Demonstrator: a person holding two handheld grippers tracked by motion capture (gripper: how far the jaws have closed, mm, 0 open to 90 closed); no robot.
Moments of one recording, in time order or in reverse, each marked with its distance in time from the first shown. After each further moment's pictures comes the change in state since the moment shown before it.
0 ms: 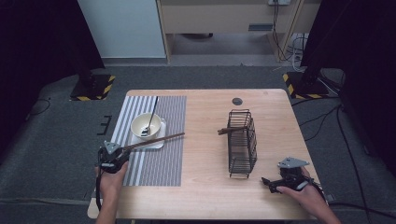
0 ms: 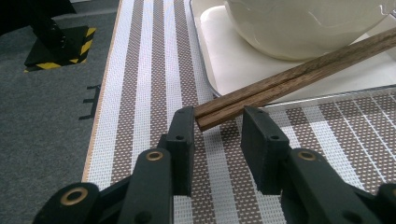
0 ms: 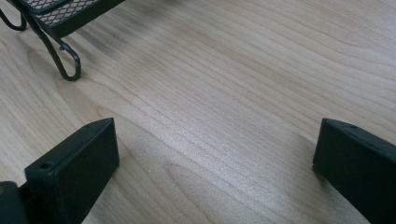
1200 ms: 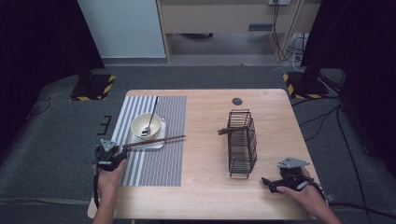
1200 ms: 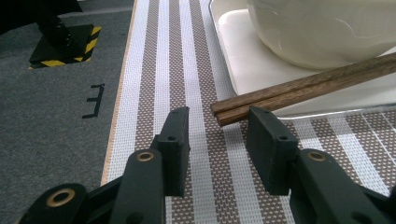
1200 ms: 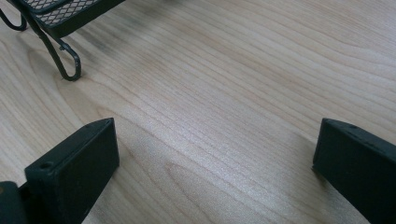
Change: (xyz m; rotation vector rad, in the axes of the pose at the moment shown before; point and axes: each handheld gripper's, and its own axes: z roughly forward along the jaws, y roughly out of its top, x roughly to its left) left arm 0.013 0.003 0.006 -0.006 0.010 -0.027; right arm 0.000 0.000 0.000 0.001 0.001 0.000
